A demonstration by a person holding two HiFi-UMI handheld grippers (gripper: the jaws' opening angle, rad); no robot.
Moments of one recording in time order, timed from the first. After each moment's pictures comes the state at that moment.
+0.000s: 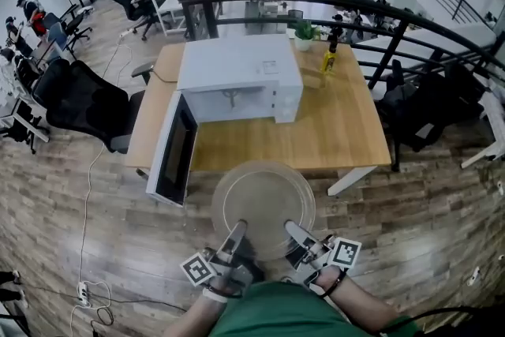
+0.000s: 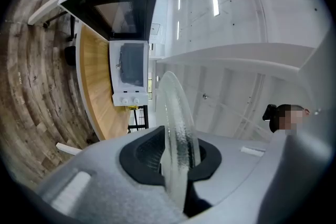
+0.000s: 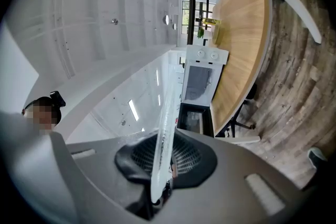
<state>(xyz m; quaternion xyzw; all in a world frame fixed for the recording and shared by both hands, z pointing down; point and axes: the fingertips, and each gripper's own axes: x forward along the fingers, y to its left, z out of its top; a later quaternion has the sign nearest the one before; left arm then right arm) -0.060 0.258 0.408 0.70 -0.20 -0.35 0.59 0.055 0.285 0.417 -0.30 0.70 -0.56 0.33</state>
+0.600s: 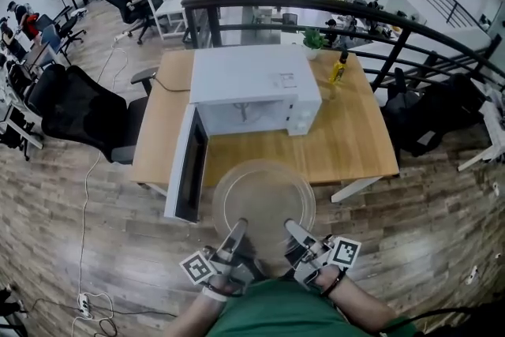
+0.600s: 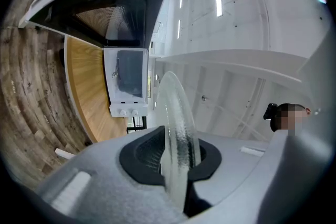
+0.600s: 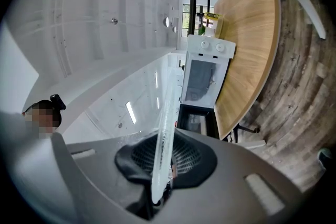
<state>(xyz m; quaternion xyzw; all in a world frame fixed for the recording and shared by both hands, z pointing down) -0.118 0.181 0.407 0.70 -0.18 -0.34 0.60 -0.004 0.212 0.414 -0.32 0.69 -0.55 0.34</state>
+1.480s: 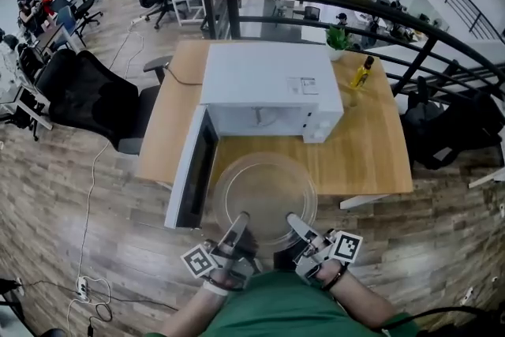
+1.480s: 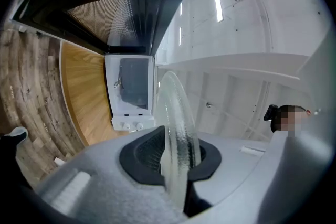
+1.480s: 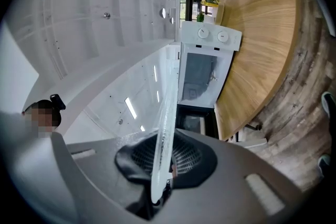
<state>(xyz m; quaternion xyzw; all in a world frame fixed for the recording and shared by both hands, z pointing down) -0.115 0.113 0.426 0.68 -0.22 -0.37 0.59 0.002 0.133 0.436 -0.28 0.70 -0.58 0.32</state>
